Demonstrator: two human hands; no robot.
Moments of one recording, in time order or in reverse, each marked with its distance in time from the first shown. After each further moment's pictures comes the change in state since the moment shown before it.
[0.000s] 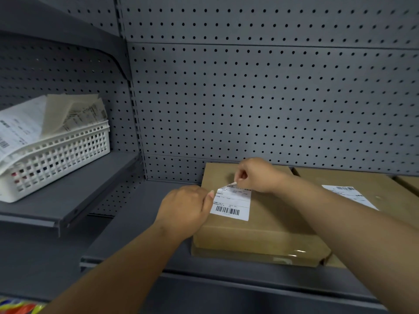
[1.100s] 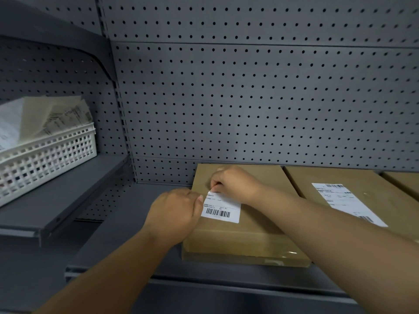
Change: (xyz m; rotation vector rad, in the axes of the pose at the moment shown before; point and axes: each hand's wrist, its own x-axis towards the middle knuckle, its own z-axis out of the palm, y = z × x) left_hand 0.000 0.000 0.003 0.026 0.009 0.035; right_hand 0.011 -0.010 0.034 -0.077 0.056 -0.176
